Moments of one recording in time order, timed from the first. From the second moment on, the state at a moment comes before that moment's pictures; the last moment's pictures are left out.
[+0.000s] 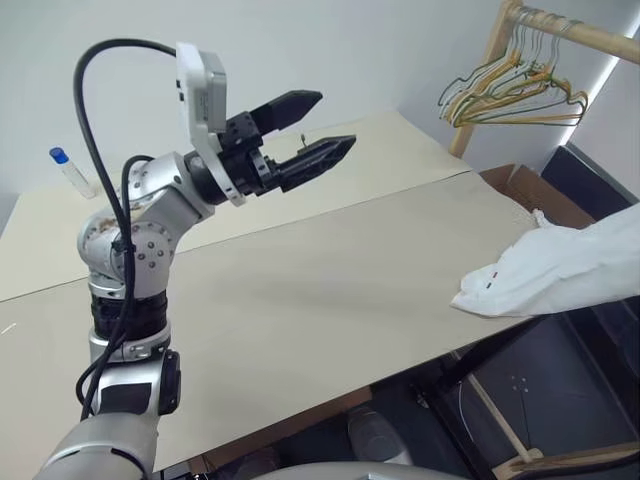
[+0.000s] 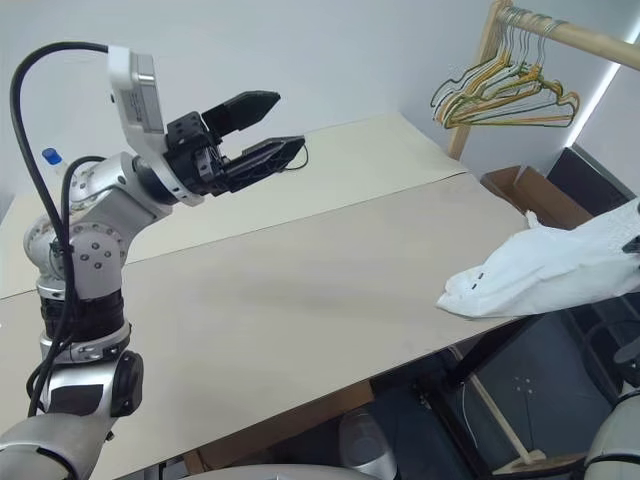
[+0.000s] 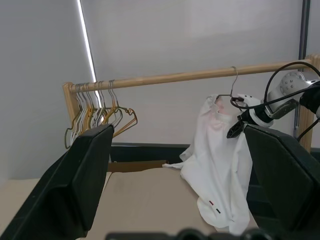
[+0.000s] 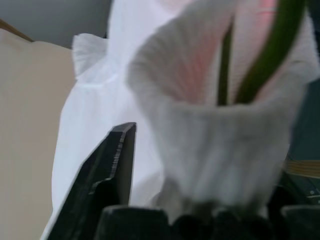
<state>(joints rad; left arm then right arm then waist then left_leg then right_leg) -0.75 0.44 0.13 -0.24 -0.77 0.68 -0.76 -0.94 -1.05 -0.64 0.88 0.18 1.22 0.11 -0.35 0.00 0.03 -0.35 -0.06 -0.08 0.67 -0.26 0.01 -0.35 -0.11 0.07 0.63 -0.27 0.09</state>
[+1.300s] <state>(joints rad) -0.23 0.77 0.09 -0.37 -0.56 0.51 -0.95 -0.47 -0.76 0.00 -0.11 0.41 0.34 0.98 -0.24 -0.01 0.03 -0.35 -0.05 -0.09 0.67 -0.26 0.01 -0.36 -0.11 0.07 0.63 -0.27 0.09</state>
